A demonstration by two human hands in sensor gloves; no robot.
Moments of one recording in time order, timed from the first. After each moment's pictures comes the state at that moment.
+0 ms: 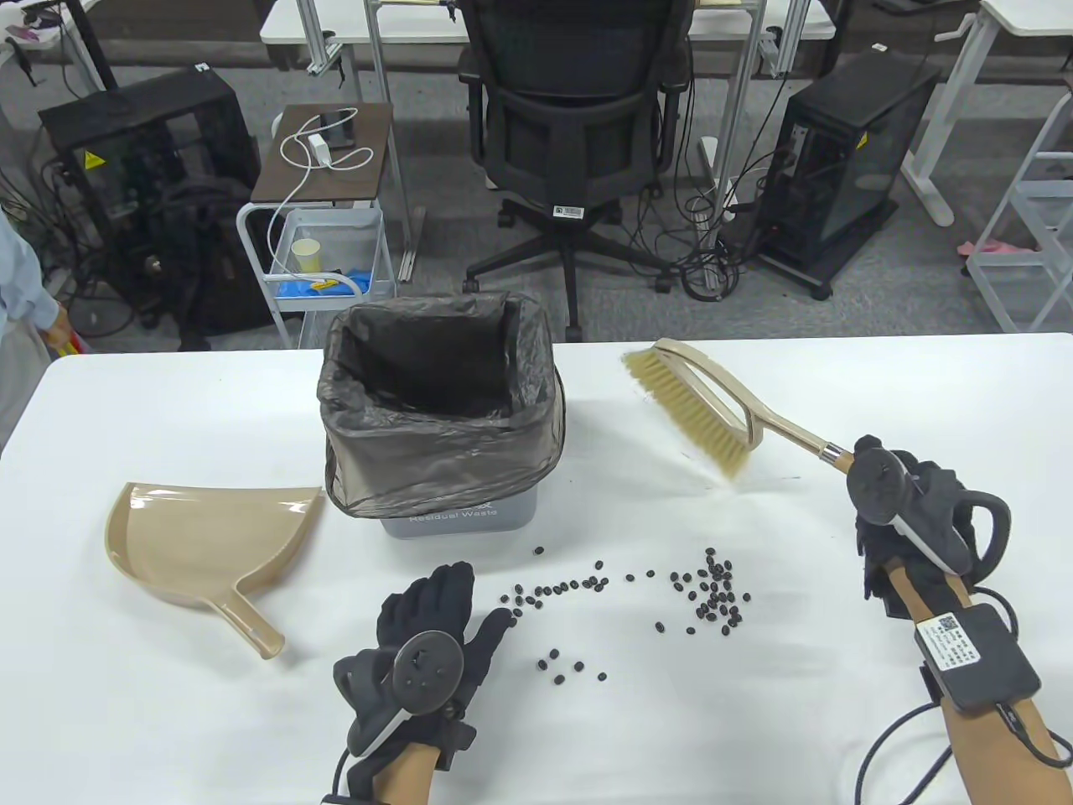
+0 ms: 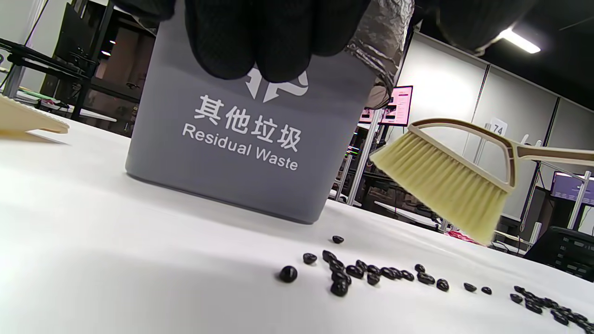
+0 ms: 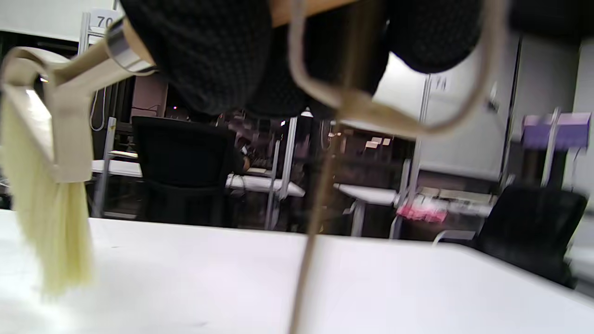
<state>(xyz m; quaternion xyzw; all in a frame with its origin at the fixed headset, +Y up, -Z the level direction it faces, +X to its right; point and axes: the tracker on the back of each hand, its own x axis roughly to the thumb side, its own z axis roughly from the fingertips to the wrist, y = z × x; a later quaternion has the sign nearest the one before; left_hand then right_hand) -0.159 -0.722 -0.282 0.11 -0.08 0.18 0.97 0.319 -0.635 -0.397 0.10 0.16 -0.98 0.10</state>
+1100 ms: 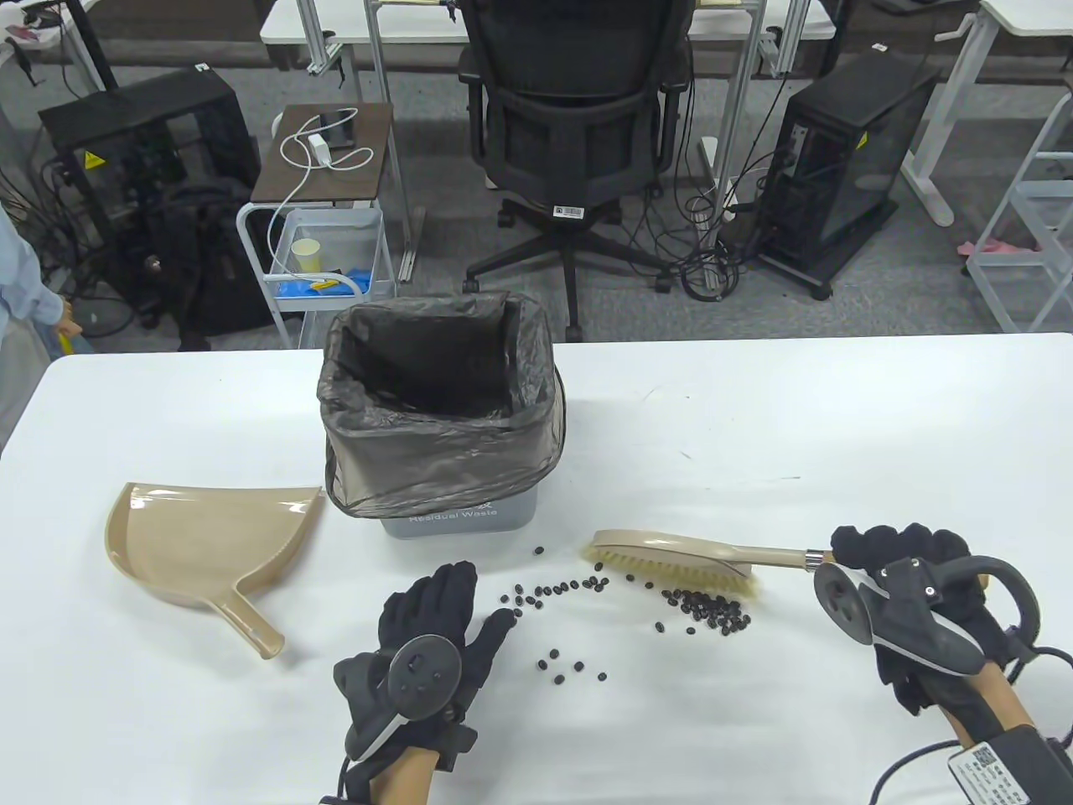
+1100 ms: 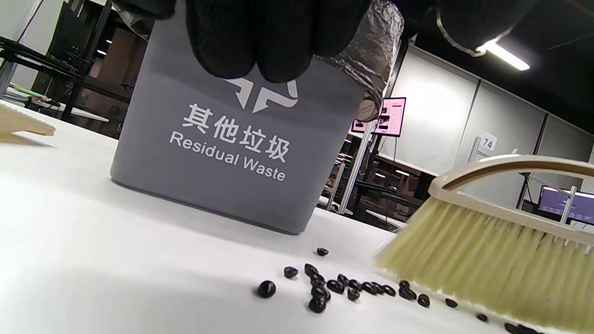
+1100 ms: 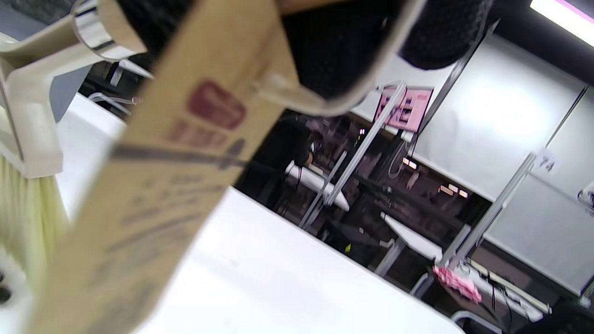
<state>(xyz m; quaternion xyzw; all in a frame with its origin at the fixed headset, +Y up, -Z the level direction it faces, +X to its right) -0.161 -0.721 -0.279 0.13 -0.08 0.20 0.97 0.266 -0.610 -0.299 -0.06 0.13 -0.96 0.24</state>
